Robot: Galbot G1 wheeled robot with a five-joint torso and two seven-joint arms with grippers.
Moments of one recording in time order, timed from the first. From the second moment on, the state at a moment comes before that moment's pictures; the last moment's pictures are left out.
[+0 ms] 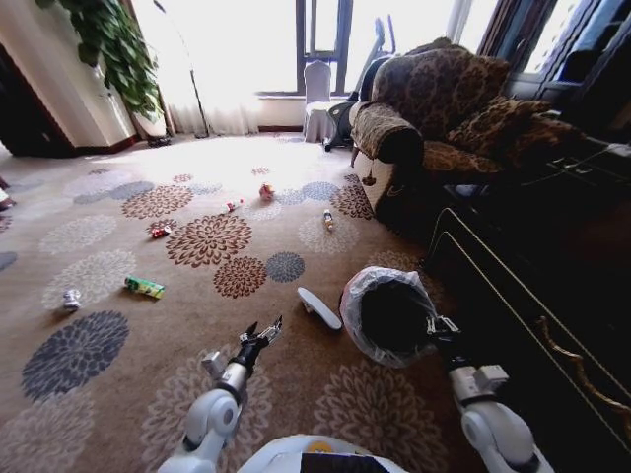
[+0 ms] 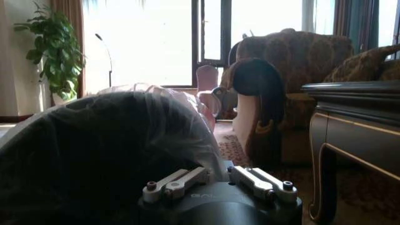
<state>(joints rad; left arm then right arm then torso) 1.46 -1.35 -0.44 -1.91 -0.92 0.27 -0.07 -1.66 1.13 0.64 2.05 0.44 0.13 -0.02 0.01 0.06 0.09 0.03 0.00</state>
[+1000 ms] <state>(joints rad) 0.95 -1.41 -0.25 -1.23 -1.01 0.28 -0.10 -1.63 1.05 0.61 2.00 0.51 0.16 -0.02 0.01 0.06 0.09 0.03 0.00</state>
